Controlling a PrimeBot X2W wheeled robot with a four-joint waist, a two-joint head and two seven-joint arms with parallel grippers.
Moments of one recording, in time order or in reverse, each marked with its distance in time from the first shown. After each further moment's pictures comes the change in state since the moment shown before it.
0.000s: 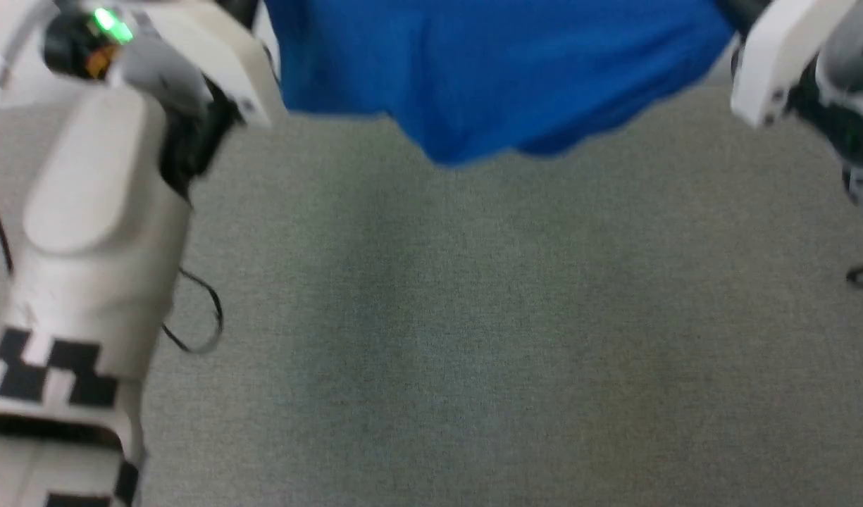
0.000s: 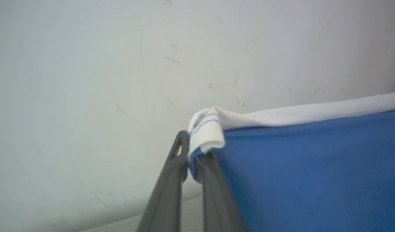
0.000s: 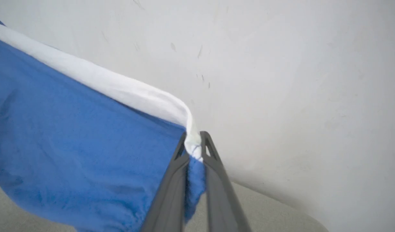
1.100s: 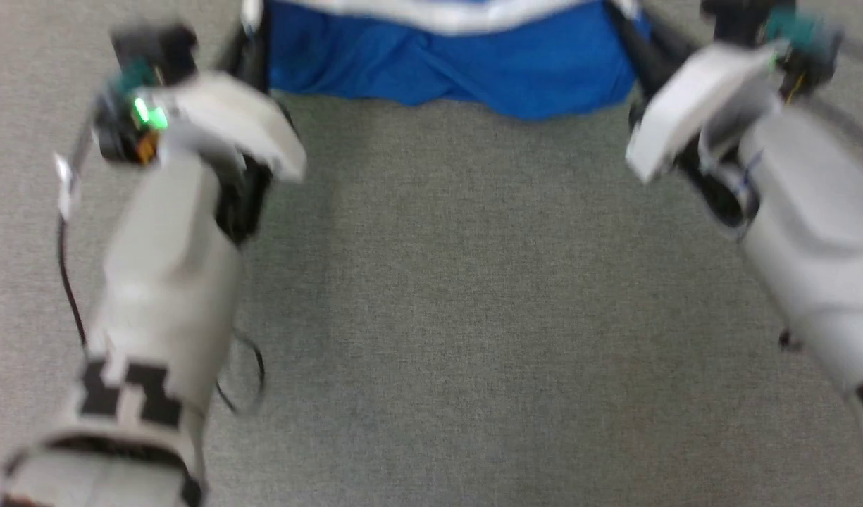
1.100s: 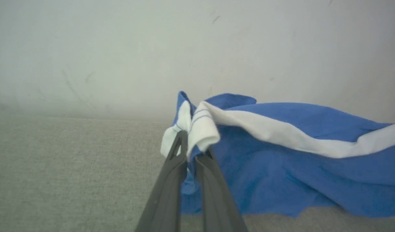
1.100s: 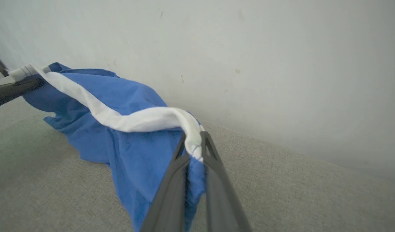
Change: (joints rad) left arm -0.034 -0.122 0.077 0.382 0.021 -0.018 -0.344; right arm -0.106 0.137 0.308 0.419 0.113 0.000 -0.628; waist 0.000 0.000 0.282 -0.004
